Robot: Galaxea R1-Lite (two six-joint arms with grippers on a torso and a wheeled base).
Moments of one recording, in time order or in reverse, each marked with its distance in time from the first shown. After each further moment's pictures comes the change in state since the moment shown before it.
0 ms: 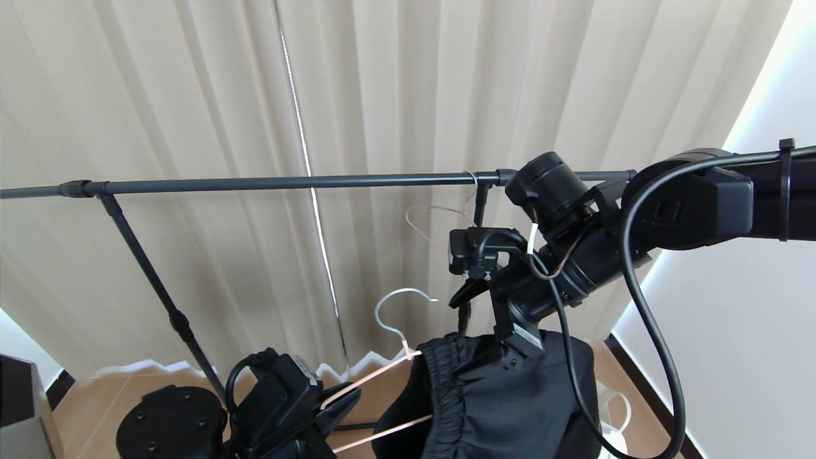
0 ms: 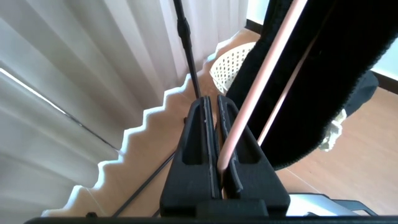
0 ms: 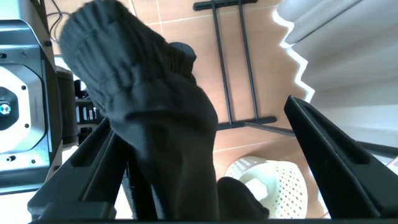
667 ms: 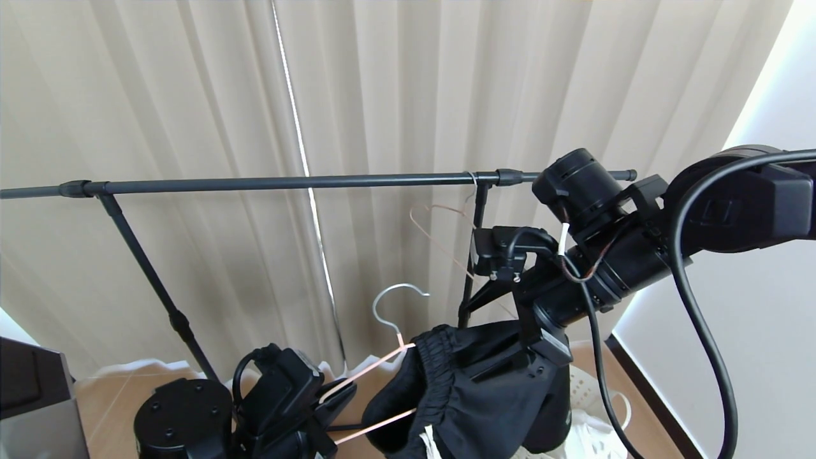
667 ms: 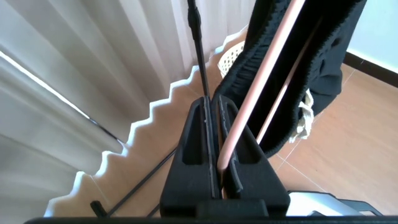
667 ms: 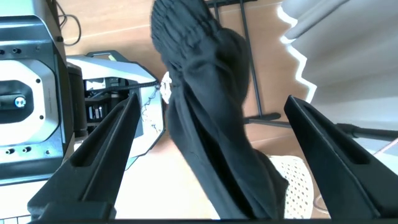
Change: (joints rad) left arm 0.035 0.039 -0.014 0.000 0.007 -0.001; right arm -0.024 -0.075 0.085 -0.003 0.014 0.000
